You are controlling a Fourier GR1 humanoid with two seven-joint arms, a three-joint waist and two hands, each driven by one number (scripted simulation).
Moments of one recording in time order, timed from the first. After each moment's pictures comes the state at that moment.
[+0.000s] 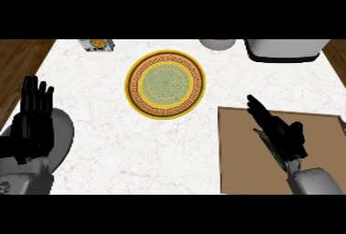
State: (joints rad) left arm -0.10 0.31 -0.02 -1.55 0.36 0.40 -0.15; right arm -0.14 -0.33 0.19 -1.38 -0.15 0.10 0.05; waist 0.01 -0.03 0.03
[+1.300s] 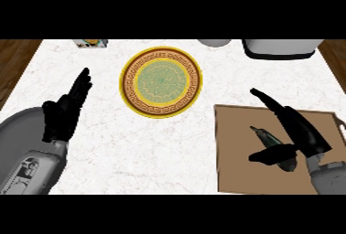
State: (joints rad) left arm -0.27 0.39 -0.20 -1.41 0.14 0.24 0.08; right arm -0.19 -0.52 0.28 -1.59 0.21 0.08 0.17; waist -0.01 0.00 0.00
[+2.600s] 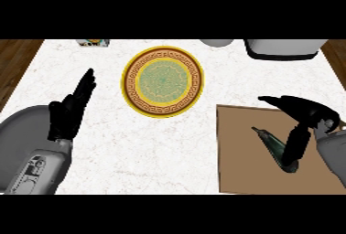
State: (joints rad) left arm -0.27 0.31 -0.13 -1.37 0.06 0.16 0.06; right arm -0.42 -0.59 0.27 -1.46 0.25 0.70 0.63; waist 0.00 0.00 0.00
